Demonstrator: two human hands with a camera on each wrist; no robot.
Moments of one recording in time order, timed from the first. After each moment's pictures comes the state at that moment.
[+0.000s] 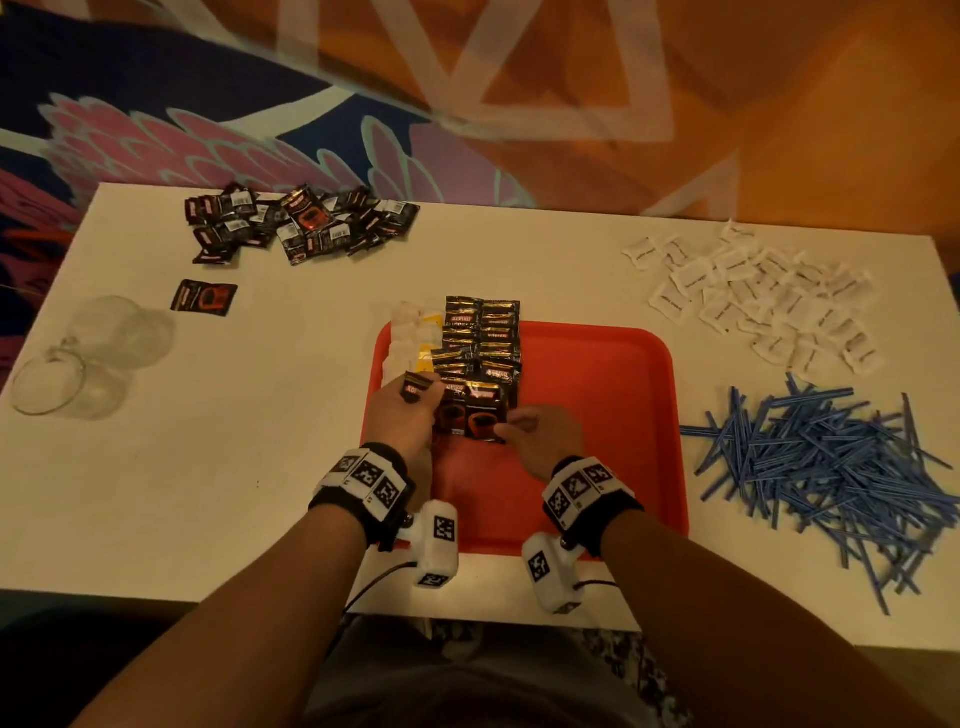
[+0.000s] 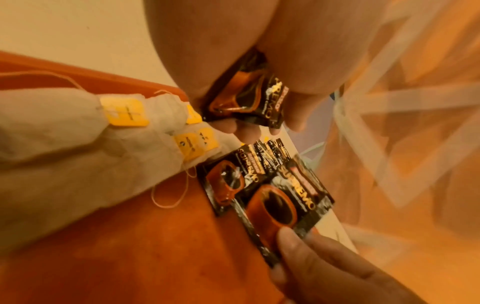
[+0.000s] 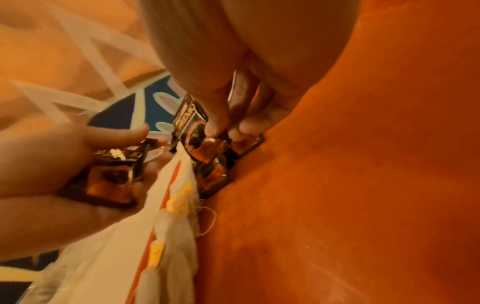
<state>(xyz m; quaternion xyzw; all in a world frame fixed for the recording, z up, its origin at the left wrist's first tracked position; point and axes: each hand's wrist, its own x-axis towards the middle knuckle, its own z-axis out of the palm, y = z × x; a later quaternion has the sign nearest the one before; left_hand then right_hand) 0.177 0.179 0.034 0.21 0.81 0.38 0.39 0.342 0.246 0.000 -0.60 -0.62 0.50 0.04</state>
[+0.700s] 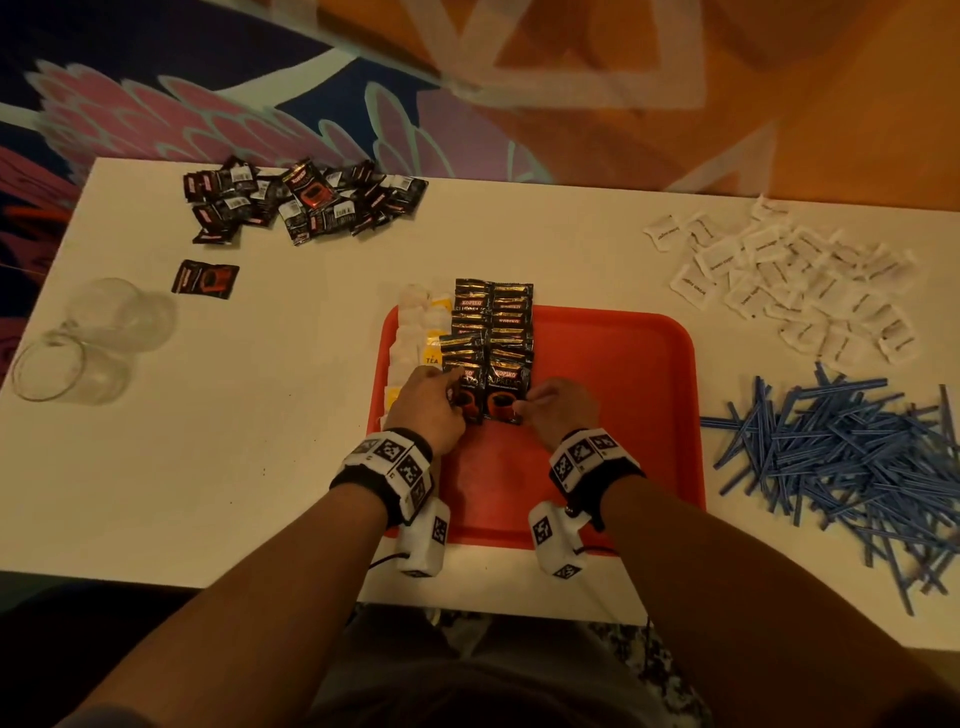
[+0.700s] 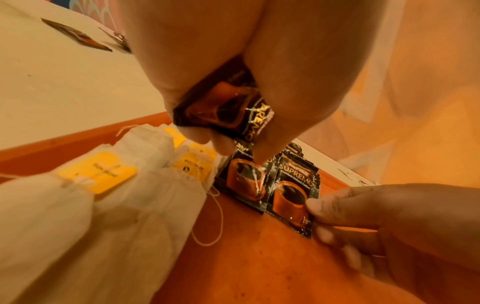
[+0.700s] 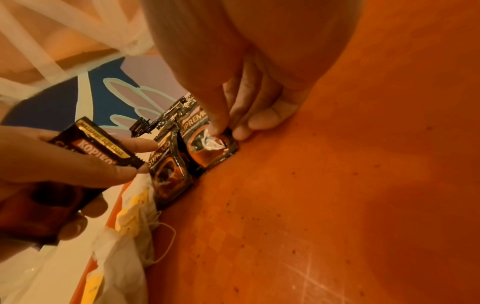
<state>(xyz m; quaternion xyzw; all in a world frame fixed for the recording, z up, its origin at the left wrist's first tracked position) 0.175 0.190 0.017 0.43 0.82 0.10 0.37 0.332 0.269 -0.020 -0.67 -0.58 0.46 0.01</state>
